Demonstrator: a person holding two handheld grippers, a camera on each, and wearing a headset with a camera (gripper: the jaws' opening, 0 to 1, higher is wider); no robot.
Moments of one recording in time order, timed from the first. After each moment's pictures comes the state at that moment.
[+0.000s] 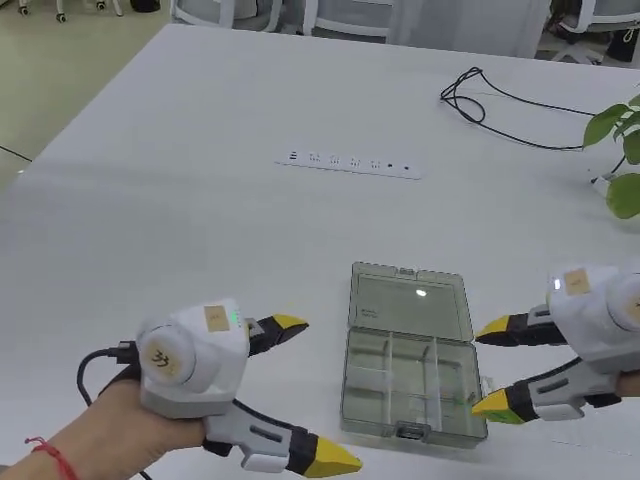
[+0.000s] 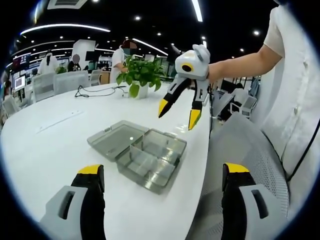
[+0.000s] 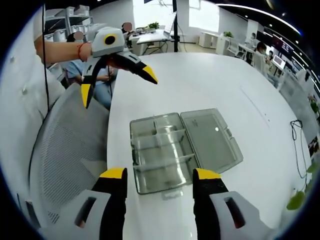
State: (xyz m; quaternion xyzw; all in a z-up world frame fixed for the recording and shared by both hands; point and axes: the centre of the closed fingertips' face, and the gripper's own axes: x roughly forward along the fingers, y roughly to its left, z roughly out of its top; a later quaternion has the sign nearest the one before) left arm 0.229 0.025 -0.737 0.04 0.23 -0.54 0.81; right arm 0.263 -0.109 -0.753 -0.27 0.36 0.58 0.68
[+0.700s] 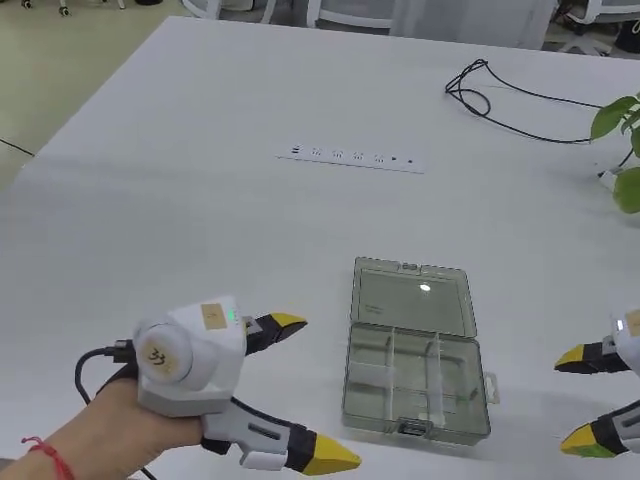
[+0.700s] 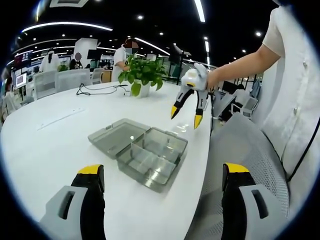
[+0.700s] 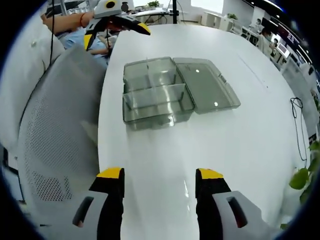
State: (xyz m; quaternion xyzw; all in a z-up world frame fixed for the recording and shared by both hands) left arm 0.229 0.028 -0.740 0.03 0.23 -0.53 0.81; right arm 0.260 -0.215 -0.813 -0.34 0.43 0.55 0.63
